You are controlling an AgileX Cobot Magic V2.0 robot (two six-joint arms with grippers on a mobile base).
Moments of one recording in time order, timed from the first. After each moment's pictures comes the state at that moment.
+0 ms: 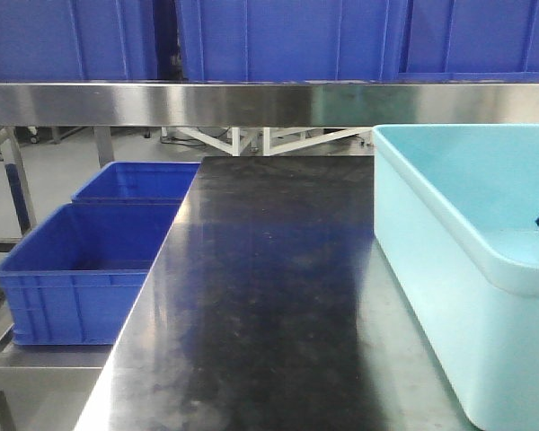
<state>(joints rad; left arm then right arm) -0.07 -0.01 0.01 -0.03 0.02 0.14 0.14 1.27 -0.69 0.00 0.49 0.07</state>
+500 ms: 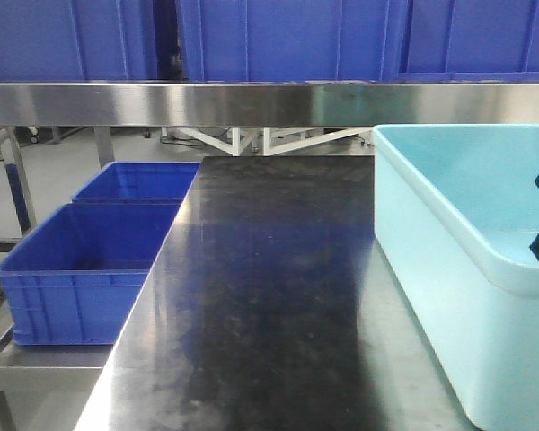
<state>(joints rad) -0.07 -0.01 0.01 -0.03 0.02 0.14 0.14 1.34 -0.69 0.00 0.47 0.07</state>
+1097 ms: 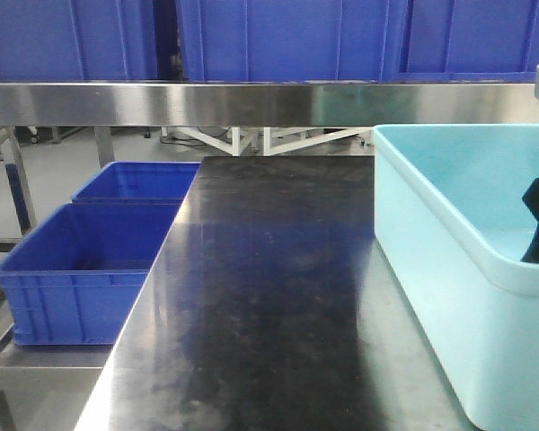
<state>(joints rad) -0.07 -0.01 0.01 -0.03 0.02 0.14 0.14 1.40 -0.69 0.00 0.44 0.07</state>
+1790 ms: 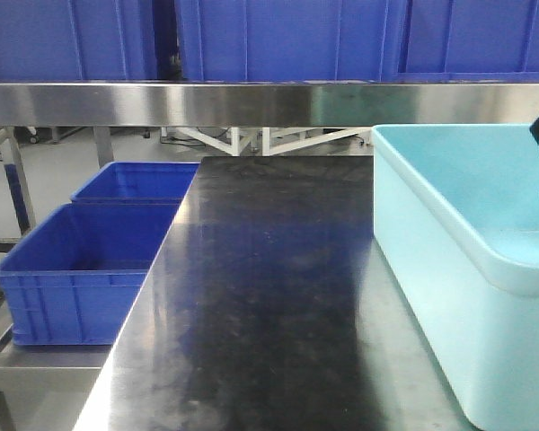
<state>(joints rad) -0.07 -0.01 0.01 -0.03 0.02 0.14 0.14 1.28 -0.71 0.00 0.42 0.07</state>
